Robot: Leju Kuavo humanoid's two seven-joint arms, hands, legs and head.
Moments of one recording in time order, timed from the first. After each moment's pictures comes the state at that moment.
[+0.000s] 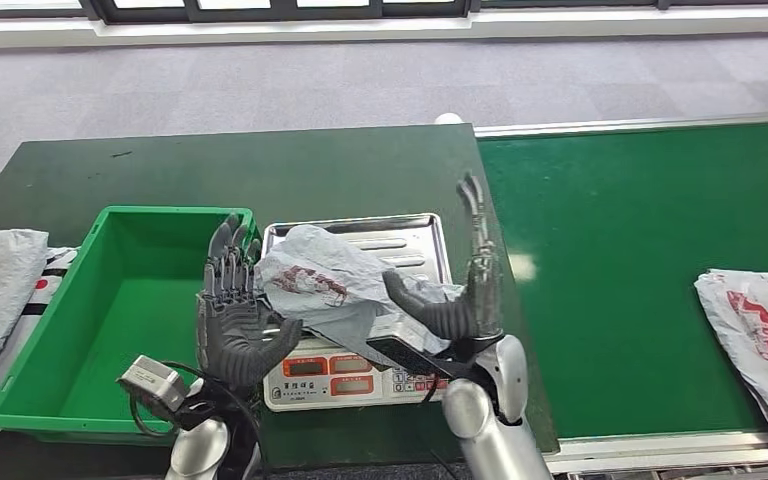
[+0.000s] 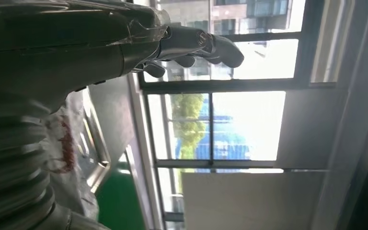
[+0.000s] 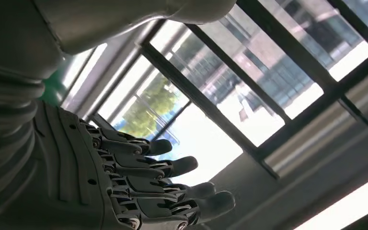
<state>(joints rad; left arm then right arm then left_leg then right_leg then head) -0.04 -0.25 -0.26 -1.48 -0.08 0.06 -0.70 -0.16 0.32 0.27 -1.37 1.06 -0.70 -0.42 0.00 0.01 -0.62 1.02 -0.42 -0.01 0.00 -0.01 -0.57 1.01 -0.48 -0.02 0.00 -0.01</state>
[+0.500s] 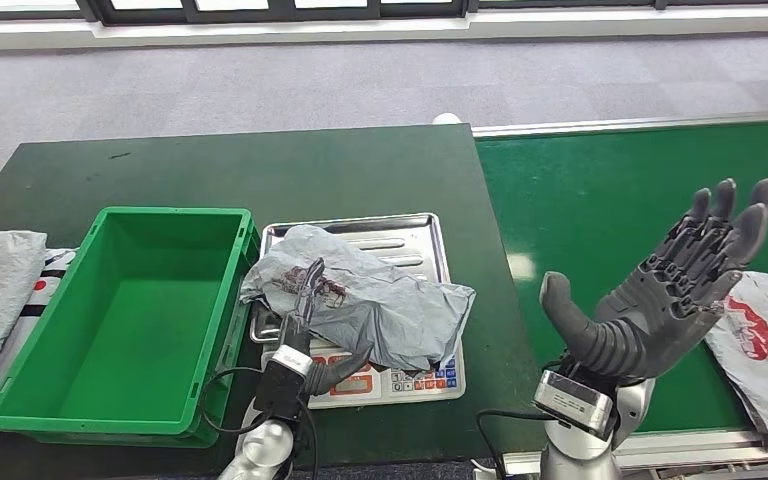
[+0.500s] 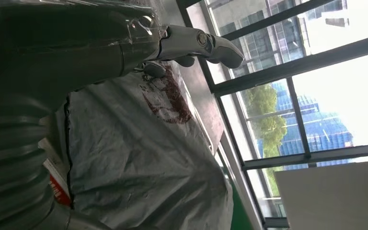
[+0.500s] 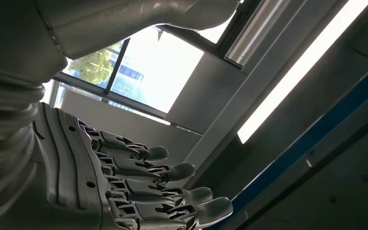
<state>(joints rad) -0.16 -0.25 -0.38 -1.03 -0.24 0.27 -0.70 -0.06 0.31 0.07 -1.79 0.77 -0.70 -0.70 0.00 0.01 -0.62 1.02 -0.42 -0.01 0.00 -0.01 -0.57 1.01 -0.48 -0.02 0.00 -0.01</state>
